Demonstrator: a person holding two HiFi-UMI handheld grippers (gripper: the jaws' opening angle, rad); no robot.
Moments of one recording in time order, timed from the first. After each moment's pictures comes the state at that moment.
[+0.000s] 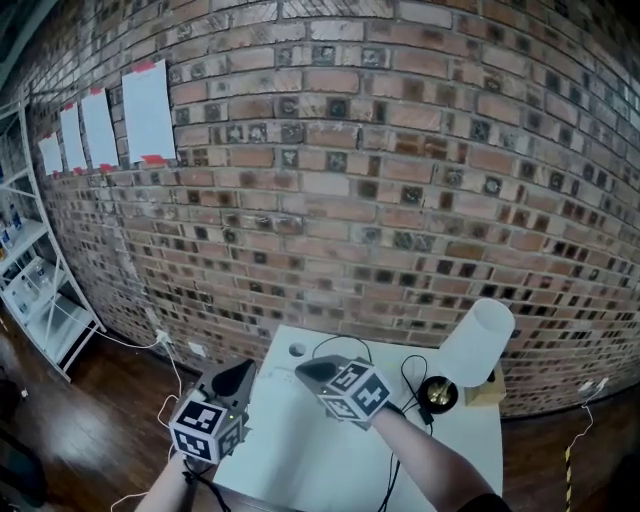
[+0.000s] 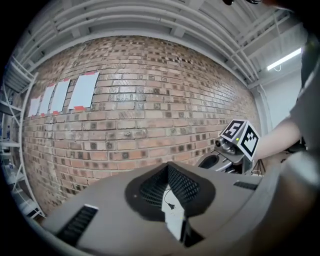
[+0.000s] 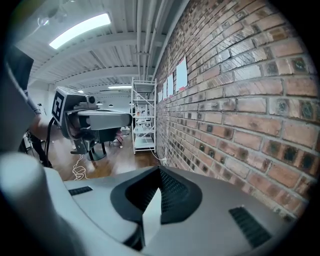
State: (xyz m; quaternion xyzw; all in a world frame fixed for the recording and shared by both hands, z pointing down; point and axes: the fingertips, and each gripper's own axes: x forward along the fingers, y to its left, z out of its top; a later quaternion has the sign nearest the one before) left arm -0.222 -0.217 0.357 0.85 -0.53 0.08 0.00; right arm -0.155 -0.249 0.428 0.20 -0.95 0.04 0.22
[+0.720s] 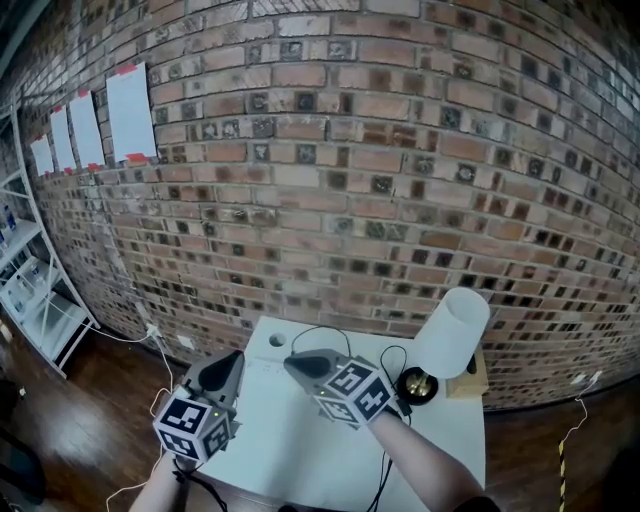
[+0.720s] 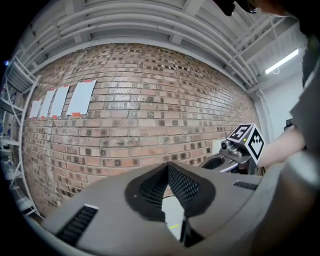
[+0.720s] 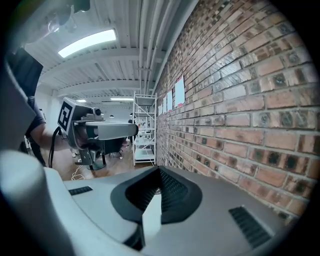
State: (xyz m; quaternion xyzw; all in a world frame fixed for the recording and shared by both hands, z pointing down) left arm -0.176 -0.195 0.330 0.85 -0.53 0.05 -0.02; right arm -0.109 -0.219 0.387 0.21 -0.97 0.02 0.15
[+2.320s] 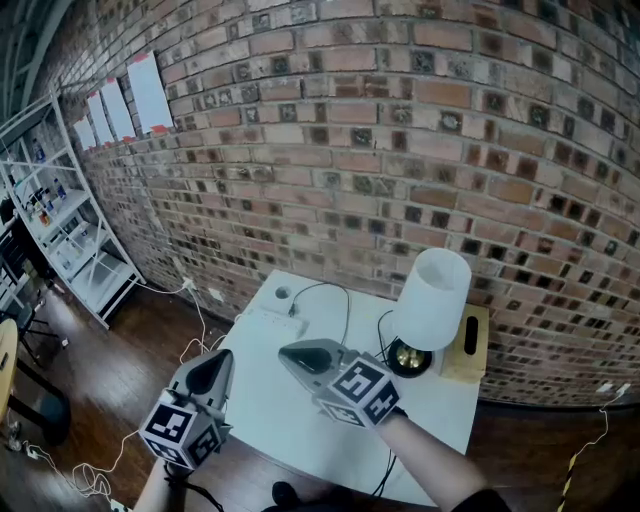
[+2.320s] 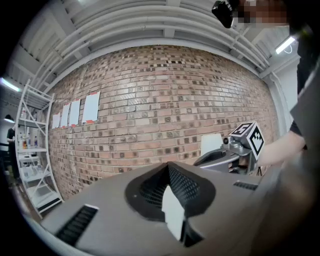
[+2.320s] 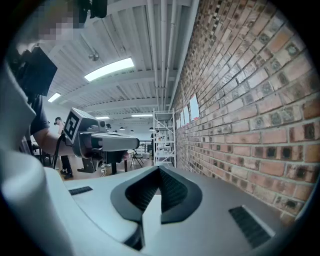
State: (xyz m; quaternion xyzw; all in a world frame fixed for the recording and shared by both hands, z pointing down) left arm -0.073 -0.086 0.337 0.78 -0.63 0.09 -0.01; right arm -0.004 -0.124 0.372 0.09 -0.99 0.01 0.06
